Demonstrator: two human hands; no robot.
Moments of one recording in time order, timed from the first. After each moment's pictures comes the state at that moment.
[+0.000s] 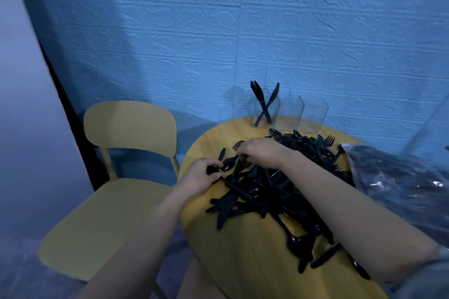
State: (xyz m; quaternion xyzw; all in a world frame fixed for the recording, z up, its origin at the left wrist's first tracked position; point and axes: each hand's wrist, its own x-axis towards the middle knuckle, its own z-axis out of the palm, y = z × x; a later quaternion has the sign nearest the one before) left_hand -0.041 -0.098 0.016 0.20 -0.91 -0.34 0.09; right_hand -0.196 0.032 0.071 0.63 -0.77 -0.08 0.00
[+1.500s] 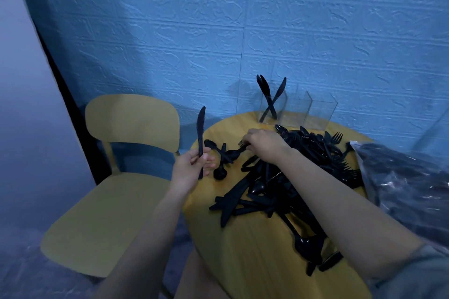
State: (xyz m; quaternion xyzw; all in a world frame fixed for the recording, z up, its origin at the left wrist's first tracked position) left_hand -0.022 -0.100 0.016 0.26 -0.66 -0.65 0.25; right_hand -0.204 0.015 0.057 0.55 -0.83 -0.06 0.05
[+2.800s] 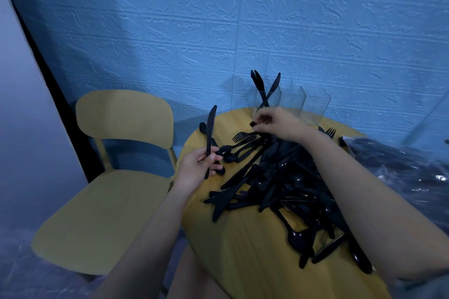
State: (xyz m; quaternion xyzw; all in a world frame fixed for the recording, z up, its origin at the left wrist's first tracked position) left_hand -0.031 -0.080 0.019 0.23 -0.69 -0.65 0.21; right_hand -0.217 0.053 0.106 0.47 -0.83 0.26 -0.10
